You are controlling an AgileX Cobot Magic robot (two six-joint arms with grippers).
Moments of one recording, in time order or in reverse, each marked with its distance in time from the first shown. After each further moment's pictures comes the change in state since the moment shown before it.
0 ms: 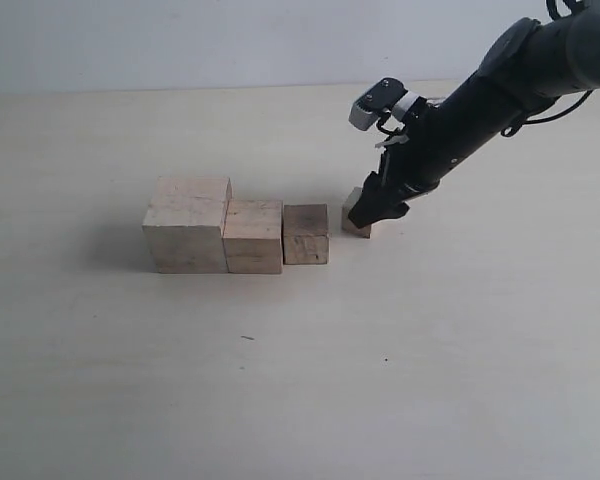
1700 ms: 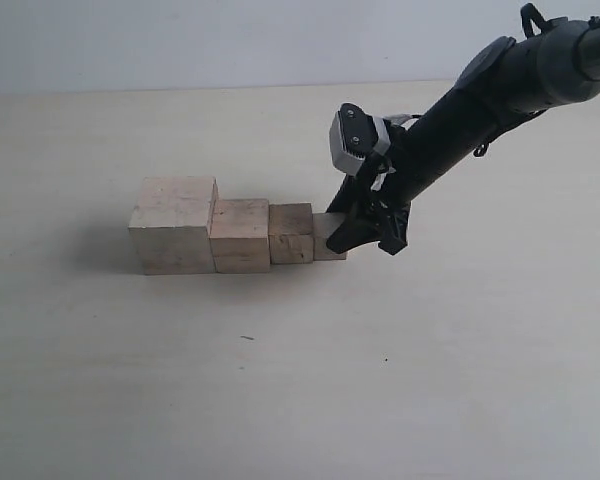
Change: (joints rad) left arm 0.000 0.000 0.000 0.000 0.000 0.000; right arm 0.044 0.051 -0.006 0.129 0.149 -0.580
